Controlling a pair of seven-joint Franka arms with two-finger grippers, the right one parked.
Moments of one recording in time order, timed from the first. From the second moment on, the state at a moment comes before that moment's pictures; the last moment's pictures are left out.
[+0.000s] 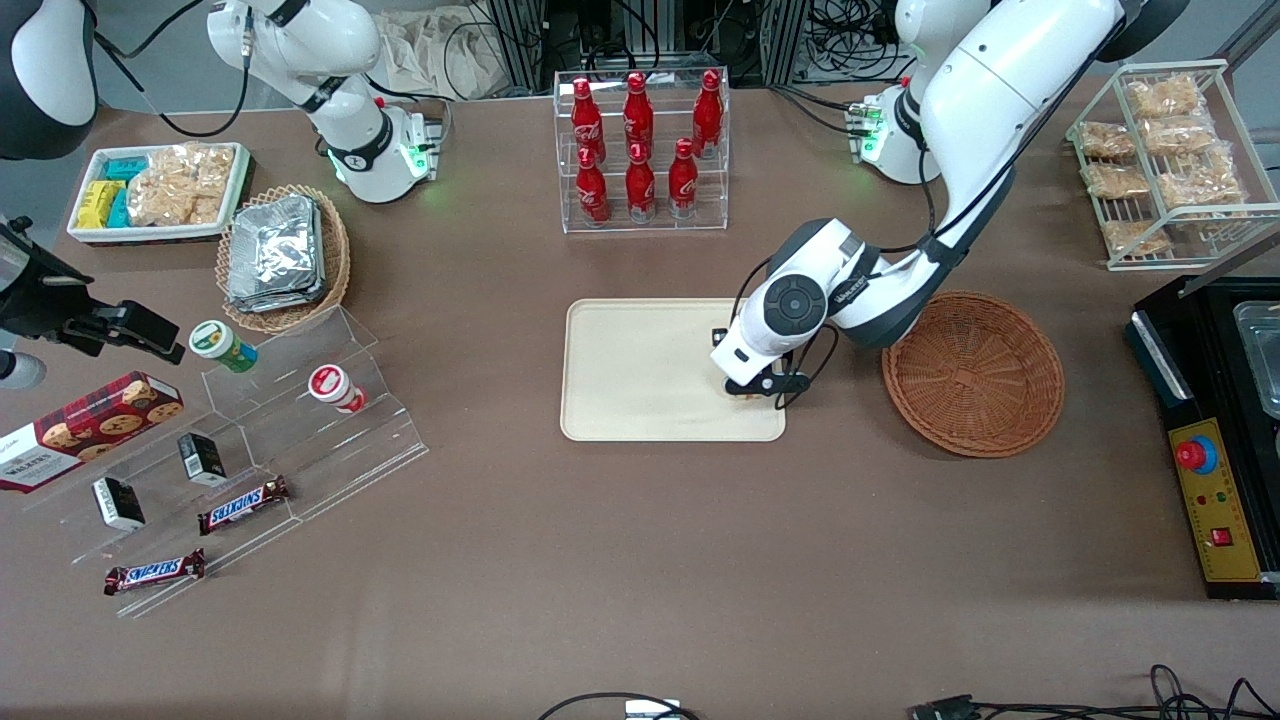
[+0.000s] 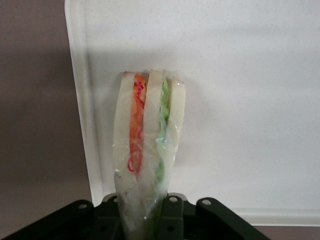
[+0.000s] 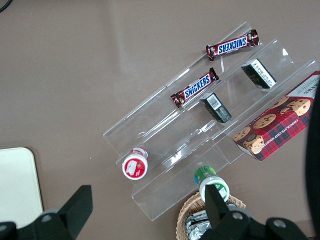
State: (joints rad) arm 0.01 0.56 -0.68 -1.97 0.18 2.20 -0.78
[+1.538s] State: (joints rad) arm 0.04 0.28 -0.67 -1.60 0.19 1.64 -0.79
